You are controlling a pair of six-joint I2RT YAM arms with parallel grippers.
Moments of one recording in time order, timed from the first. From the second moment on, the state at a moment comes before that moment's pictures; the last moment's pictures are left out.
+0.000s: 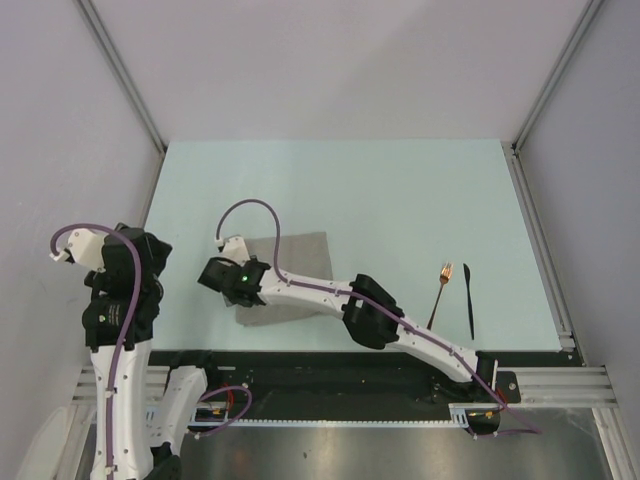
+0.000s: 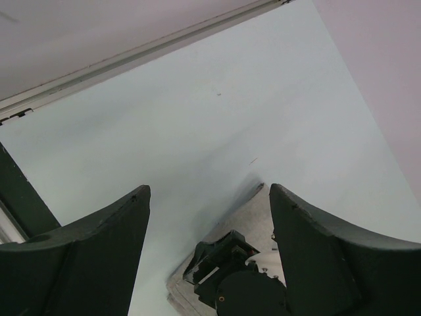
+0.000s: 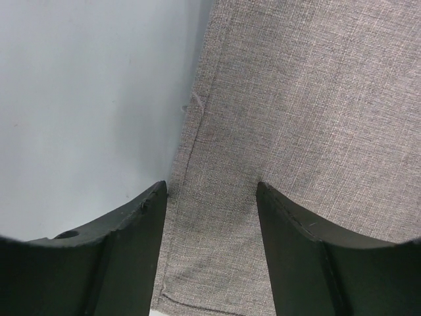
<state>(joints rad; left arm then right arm) 0.07 0.68 1.10 -1.01 -0.56 -0.83 1.26 2.64 2.45 -0.84 0.48 0.76</state>
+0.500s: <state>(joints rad) 0.07 0.66 1.09 -1.01 -0.56 -0.83 1.27 2.67 2.47 -0.87 0.55 0.77</state>
